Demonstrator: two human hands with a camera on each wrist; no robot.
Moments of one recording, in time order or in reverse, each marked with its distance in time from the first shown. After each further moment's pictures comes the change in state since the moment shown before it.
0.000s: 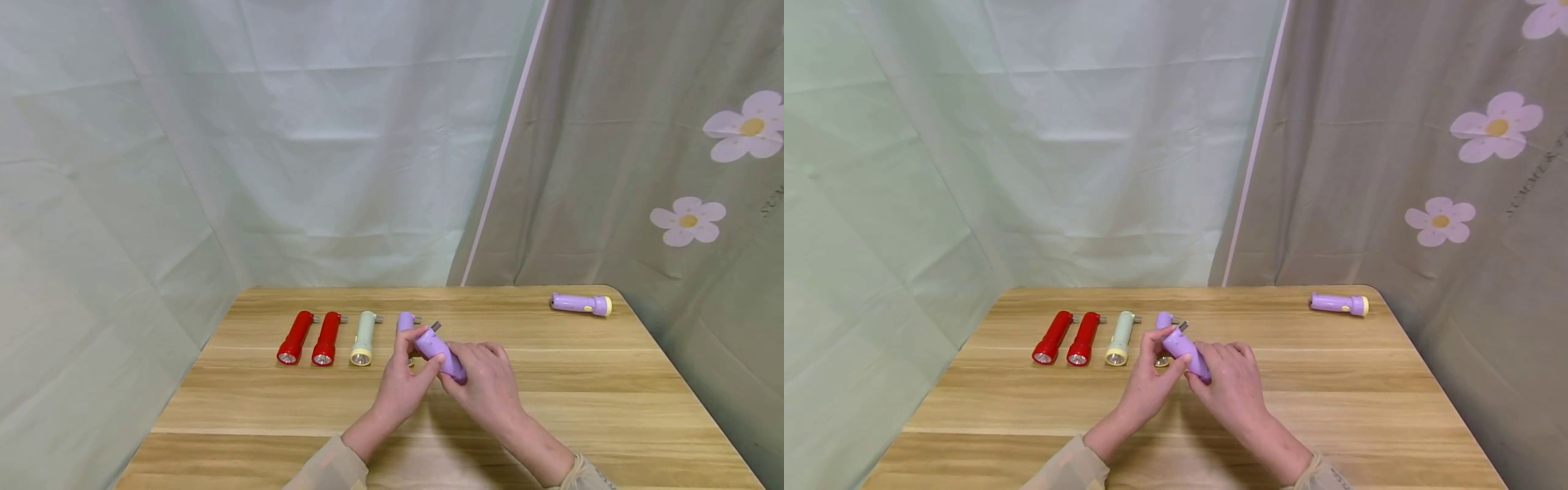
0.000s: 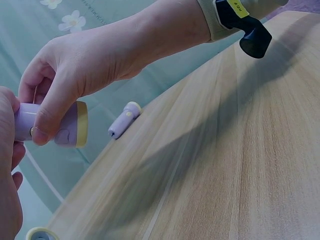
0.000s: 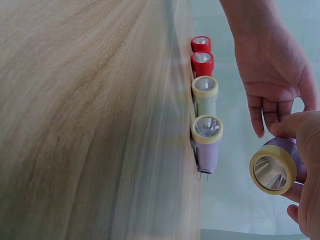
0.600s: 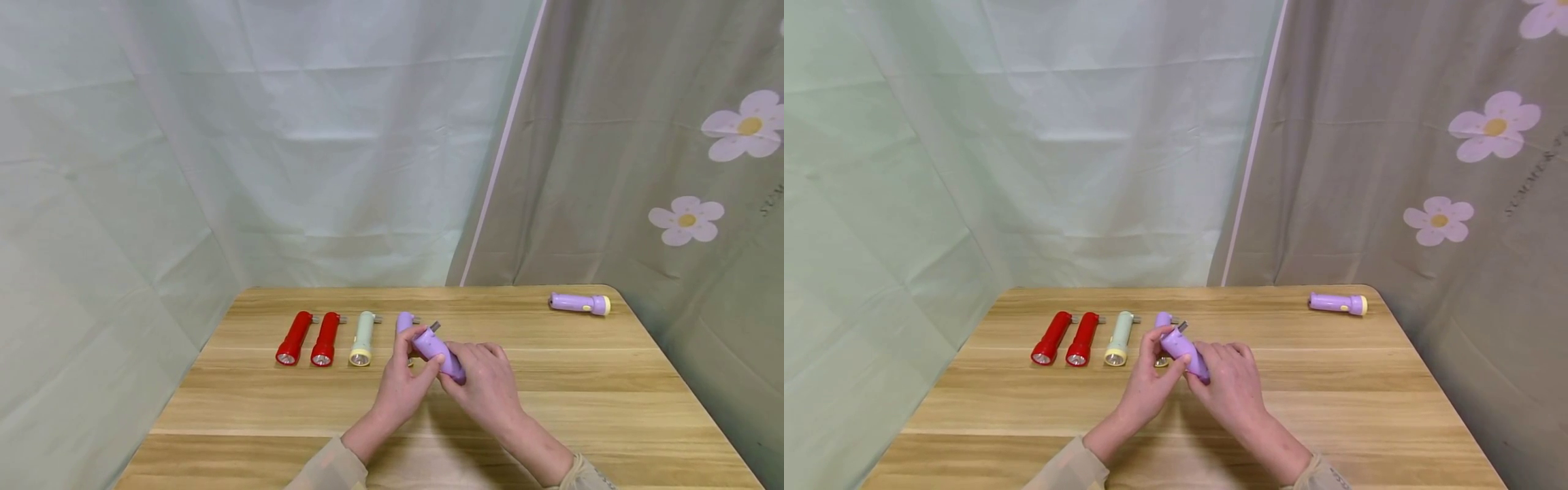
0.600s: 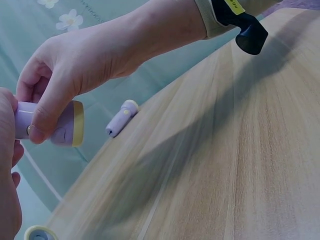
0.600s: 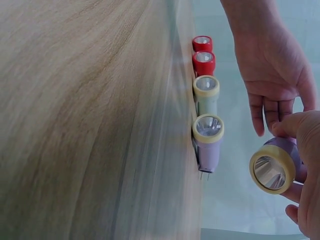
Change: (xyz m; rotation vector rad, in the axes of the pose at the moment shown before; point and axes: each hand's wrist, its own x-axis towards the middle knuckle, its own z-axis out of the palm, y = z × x) left_hand -0.003 0.024 0.000 0.087 0.006 0.010; right_hand 0.000 -0.001 -0.002 0.008 -0.027 0.027
